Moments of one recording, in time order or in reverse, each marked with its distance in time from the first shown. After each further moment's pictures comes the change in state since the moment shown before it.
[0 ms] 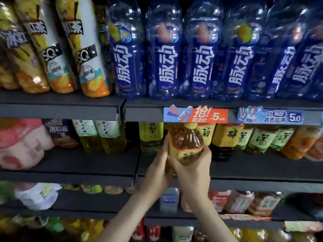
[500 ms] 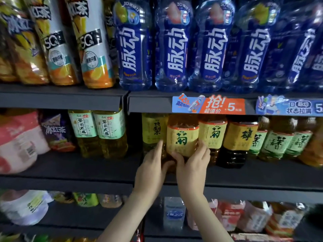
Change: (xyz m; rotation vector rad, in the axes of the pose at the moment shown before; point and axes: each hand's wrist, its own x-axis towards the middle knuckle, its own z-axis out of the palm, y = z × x) left_hand 0.016 -0.033 -0.006 0.377 0.168 -0.035; right_hand 0.023 0.035 0.054 -0.136 0.149 -0.320
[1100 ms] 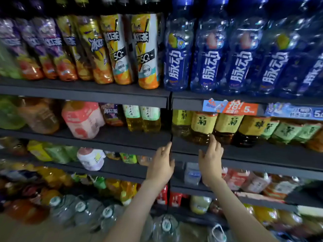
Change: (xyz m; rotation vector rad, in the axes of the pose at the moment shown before) left_hand -0.069 0.008 -0.106 0.094 -0.329 -0.266; right_hand -0.036 -0.036 -0.046 -0.237 -0.363 0.065
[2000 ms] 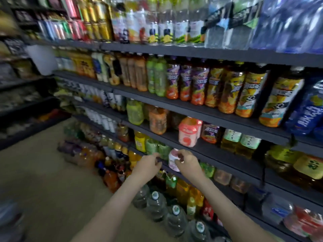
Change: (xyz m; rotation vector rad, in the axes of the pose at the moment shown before) left_hand -0.181 -0.228 -0.301 0.016 0.066 -0.384; right_hand -0.153 -0.373 0.090 0.174 -0.753 -0.369
